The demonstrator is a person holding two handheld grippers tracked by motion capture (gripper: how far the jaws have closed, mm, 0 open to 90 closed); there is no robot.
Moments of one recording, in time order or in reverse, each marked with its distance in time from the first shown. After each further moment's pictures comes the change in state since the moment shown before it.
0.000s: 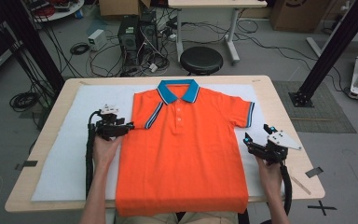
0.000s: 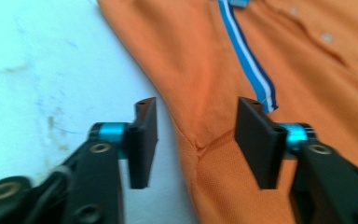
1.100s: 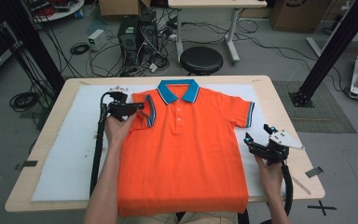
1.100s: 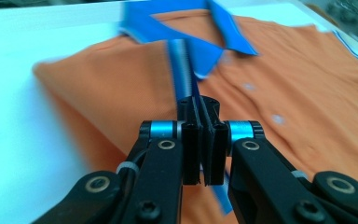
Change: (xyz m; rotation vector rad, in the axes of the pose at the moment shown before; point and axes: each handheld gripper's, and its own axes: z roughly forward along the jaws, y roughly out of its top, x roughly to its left) left arm -0.010 0.065 0.047 -0.013 -0.167 -0.056; right arm -0.004 0.000 0.000 -0.006 0.025 0.030
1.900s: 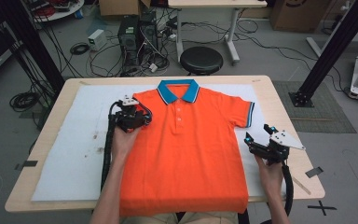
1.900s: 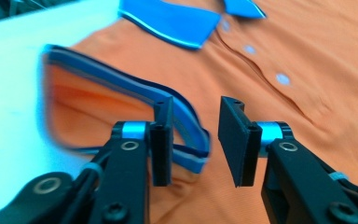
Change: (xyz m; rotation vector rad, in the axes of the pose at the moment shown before) left arm -0.038 -0.023 -0.014 0.024 0.178 0.121; right arm -0.001 0.000 -0.001 -0.008 0.006 0.006
